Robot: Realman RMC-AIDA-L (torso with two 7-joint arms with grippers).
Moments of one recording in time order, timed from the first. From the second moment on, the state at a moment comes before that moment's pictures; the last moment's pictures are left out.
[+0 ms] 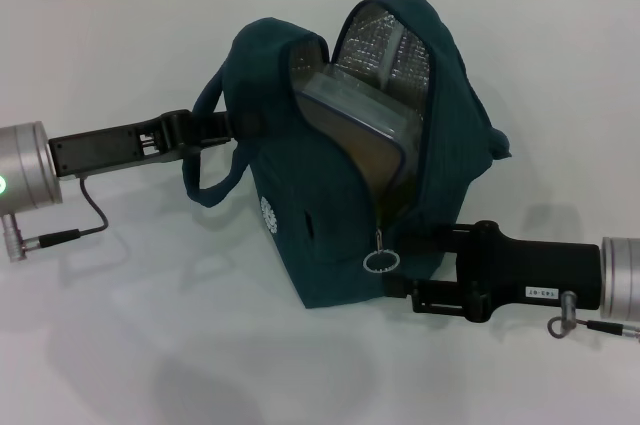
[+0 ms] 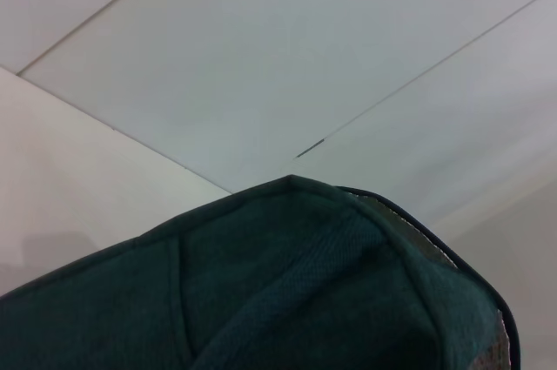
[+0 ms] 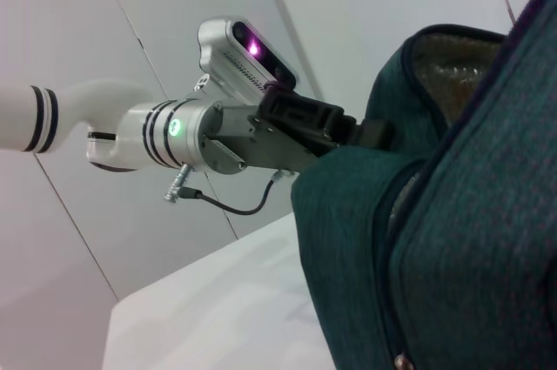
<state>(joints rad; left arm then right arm) -0.47 -2.01 0.71 0.53 1.79 1.64 -2.01 0.48 2.01 -1.65 -0.47 -1.16 -1.33 1.26</state>
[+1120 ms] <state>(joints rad) -0.46 -2.01 0.71 0.53 1.79 1.64 -2.00 0.54 2.03 -1.70 -0.47 -1.16 -1.24 1.26</state>
